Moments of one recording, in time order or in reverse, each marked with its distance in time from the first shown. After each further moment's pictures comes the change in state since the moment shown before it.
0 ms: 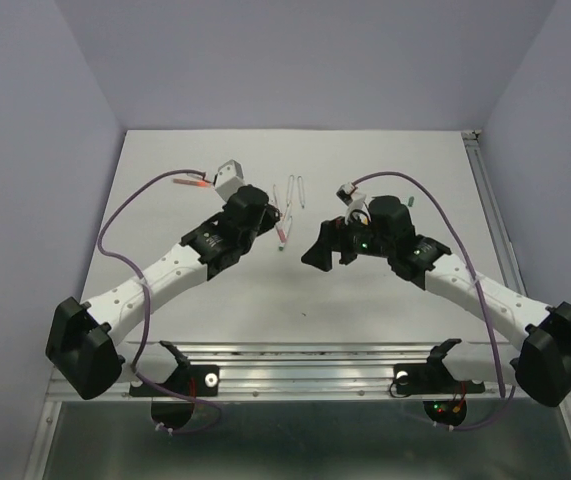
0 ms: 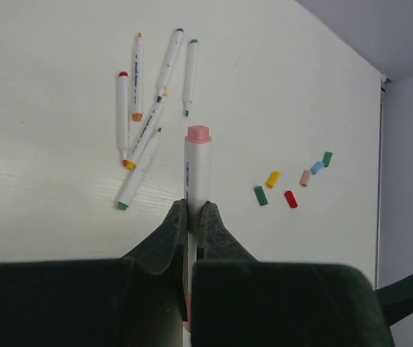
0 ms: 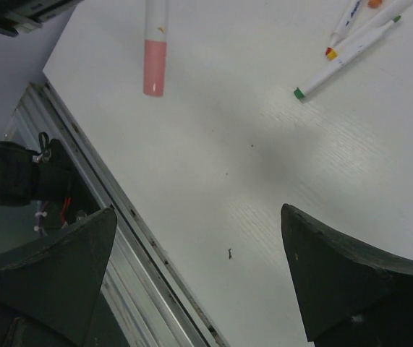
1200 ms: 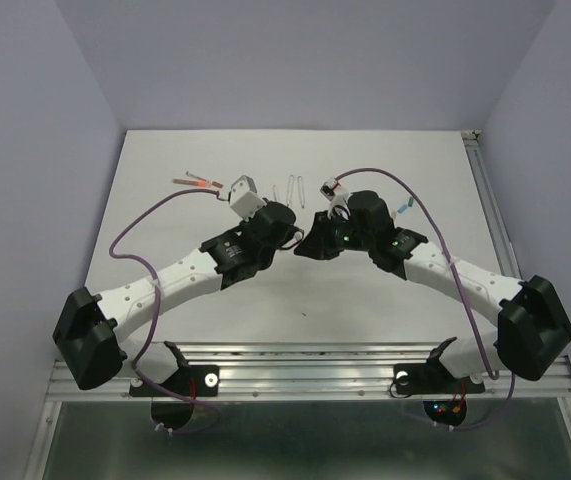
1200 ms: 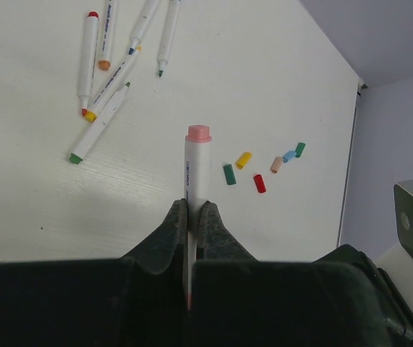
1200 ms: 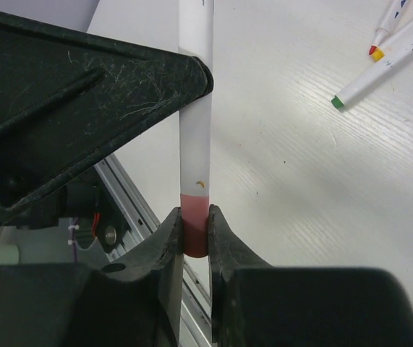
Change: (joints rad) left arm -0.218 0.046 0.010 -0.055 -0.178 -0.301; right arm 0.077 0.181 0.076 0.093 -0.016 0.141
